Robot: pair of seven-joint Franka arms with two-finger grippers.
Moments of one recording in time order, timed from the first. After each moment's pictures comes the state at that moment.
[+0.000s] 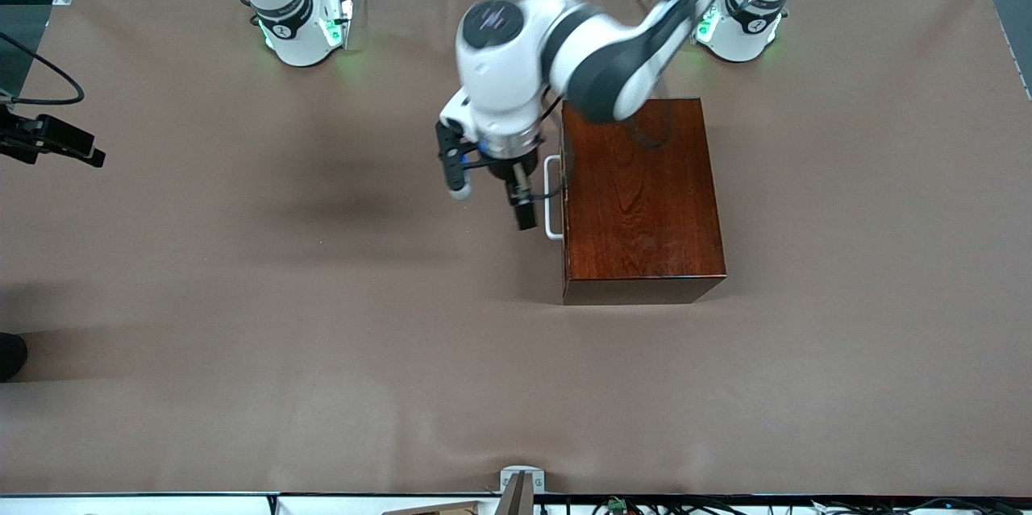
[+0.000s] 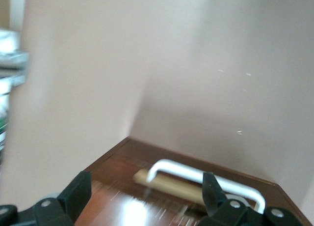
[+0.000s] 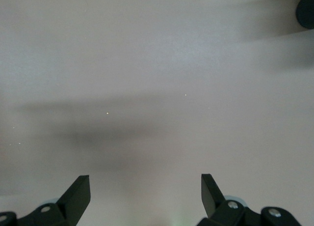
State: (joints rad) left arm -0.72 0.55 -0.09 -1.18 0.21 1.86 0.40; right arm -0.02 0.04 -0.11 -1.56 0.03 1.52 -0.05
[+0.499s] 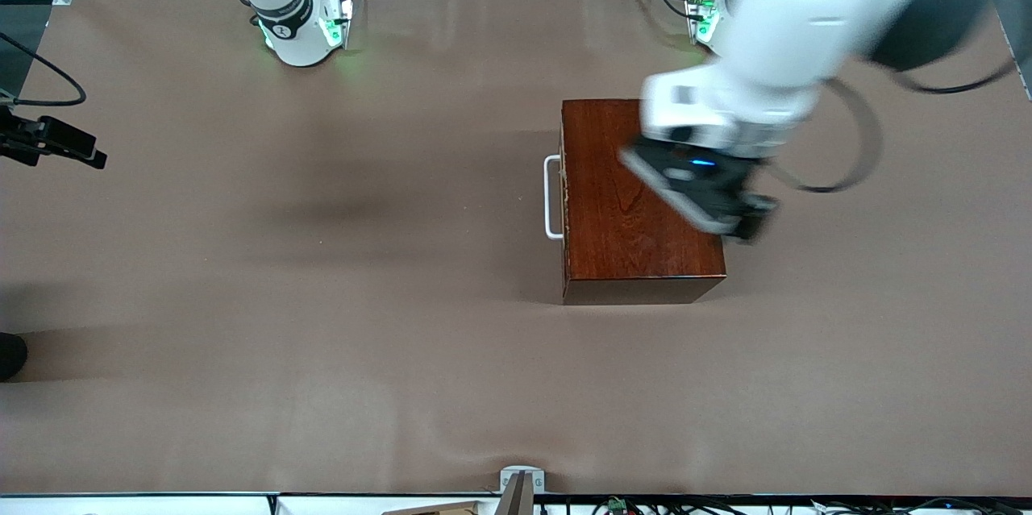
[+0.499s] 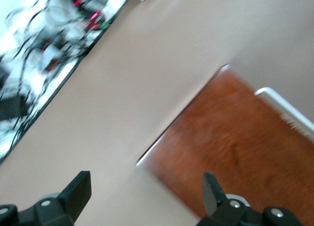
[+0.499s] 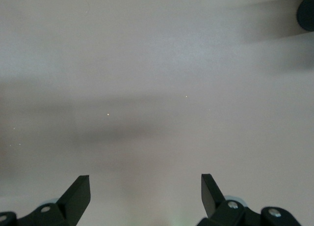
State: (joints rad) left arm -0.34 0.33 -0.09 -1.19 0.12 1.67 0.38; right arm -0.02 0.04 -0.10 -1.56 0.03 1.53 -0.05
